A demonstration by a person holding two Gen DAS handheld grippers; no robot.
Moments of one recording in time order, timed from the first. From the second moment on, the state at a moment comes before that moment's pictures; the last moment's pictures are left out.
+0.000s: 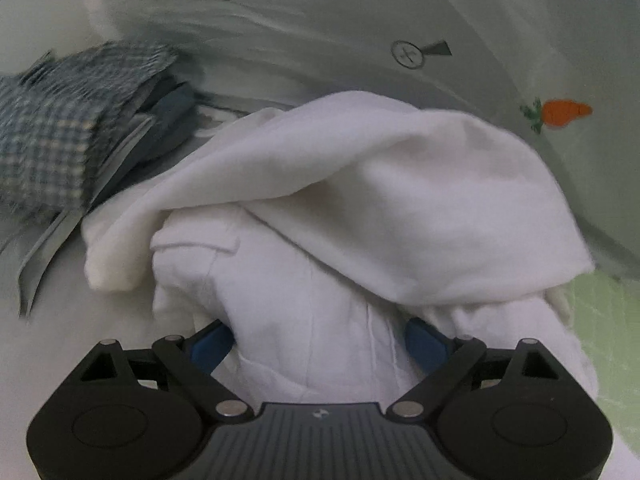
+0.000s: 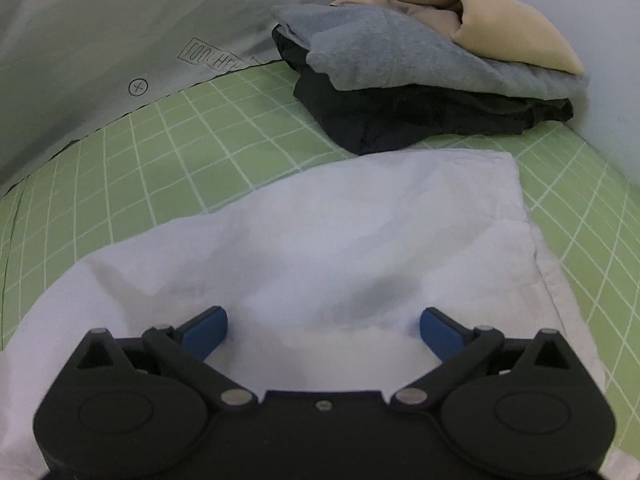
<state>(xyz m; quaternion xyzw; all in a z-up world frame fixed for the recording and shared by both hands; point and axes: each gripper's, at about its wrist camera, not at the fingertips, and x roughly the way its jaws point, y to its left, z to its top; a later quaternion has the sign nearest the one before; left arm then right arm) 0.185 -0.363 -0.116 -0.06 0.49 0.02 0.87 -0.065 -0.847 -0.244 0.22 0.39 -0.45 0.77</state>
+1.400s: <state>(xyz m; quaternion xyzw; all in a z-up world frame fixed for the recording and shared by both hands) 0.166 -0.422 -0.113 -0.10 0.50 -0.06 0.86 -0.071 -0.838 -0.248 0.20 0.36 -0.45 0.79</state>
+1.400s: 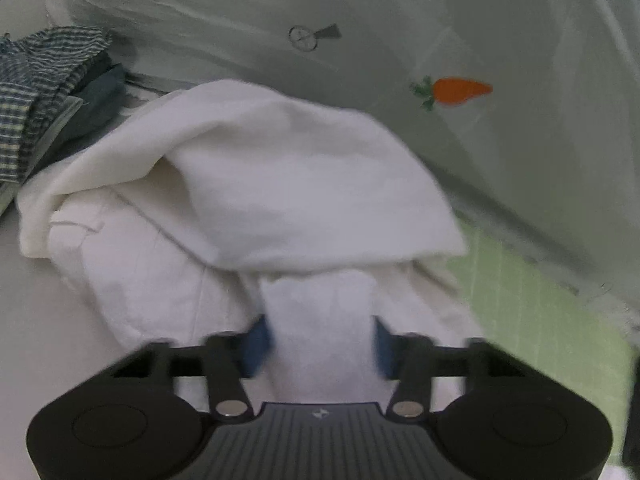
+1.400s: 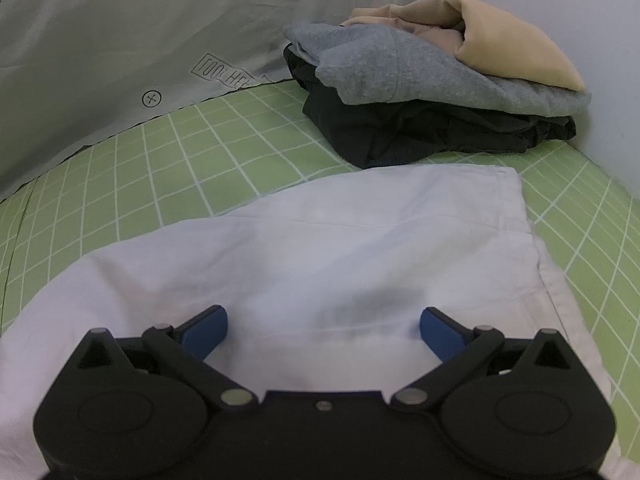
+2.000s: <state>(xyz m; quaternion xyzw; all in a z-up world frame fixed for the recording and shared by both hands) -0.014 -0.333 -0.089 -0.09 0.51 0.00 0.86 -0.083 -0.805 -0.240 0.21 0.43 -0.38 0.79</state>
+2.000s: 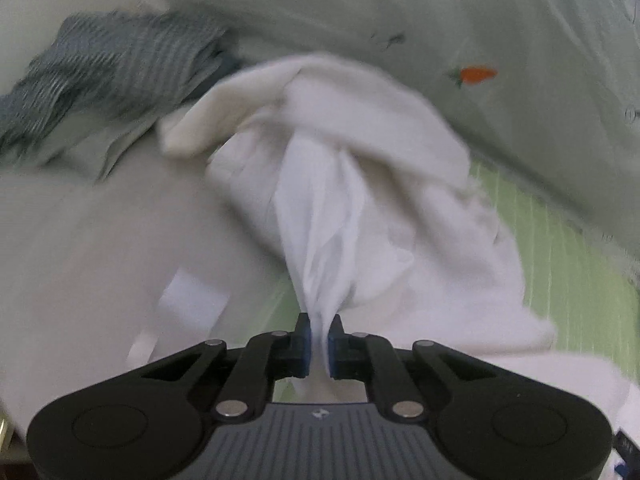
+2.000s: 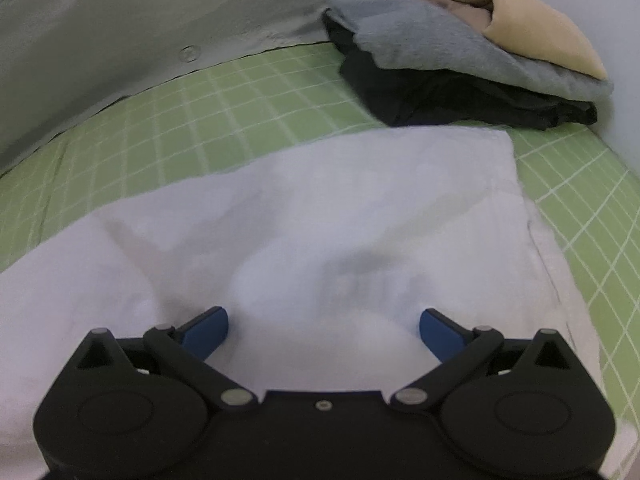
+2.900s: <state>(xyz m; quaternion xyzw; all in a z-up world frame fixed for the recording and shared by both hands) 0.023 -0.172 -0.154 -0.19 0.52 0.04 0.83 -0.149 -0.663 -0.230 0.16 0.49 -0.29 0.81</state>
